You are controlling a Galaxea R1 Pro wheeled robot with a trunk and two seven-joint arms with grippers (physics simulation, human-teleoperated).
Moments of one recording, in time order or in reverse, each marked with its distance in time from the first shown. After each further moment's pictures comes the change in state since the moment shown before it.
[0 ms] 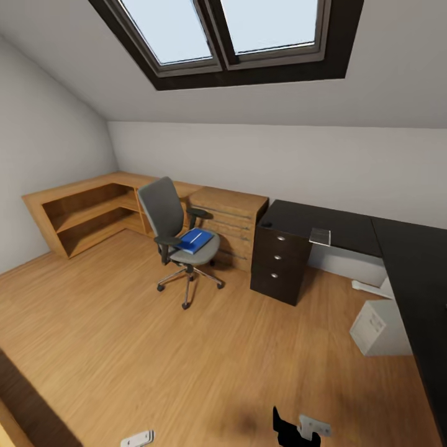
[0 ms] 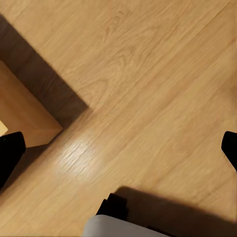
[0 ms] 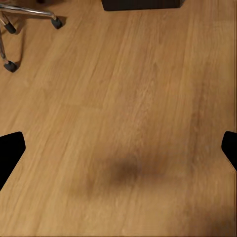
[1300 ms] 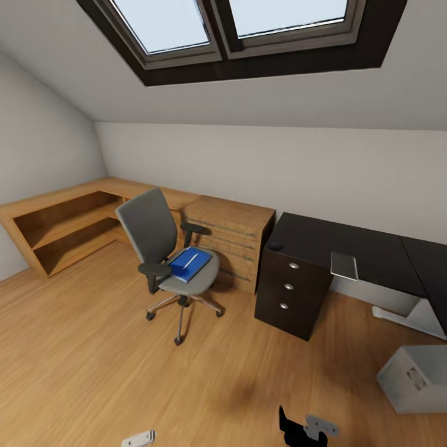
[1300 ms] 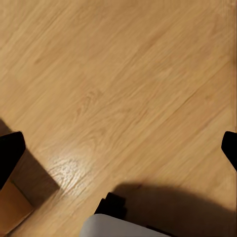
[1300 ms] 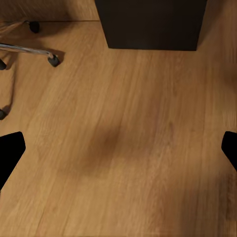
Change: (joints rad) left arm 0.000 -0.005 -0.001 0.000 0.001 -0.001 0.000; right arm 0.000 -0.028 0.002 -0.001 0.002 -0.002 0.000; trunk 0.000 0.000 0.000
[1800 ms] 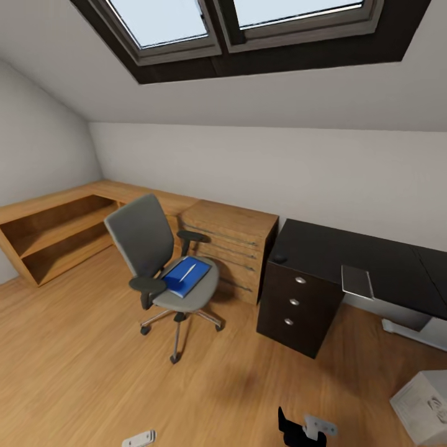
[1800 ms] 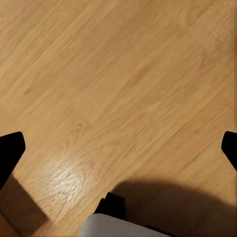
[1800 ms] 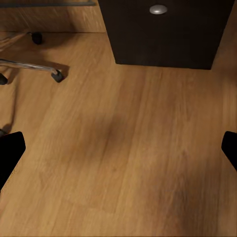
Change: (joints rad) left arm 0.000 -0.001 0.001 0.000 0.000 0.000 0.000; right arm 0.000 0.002 0.007 0.001 0.004 0.000 0.001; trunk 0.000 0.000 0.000
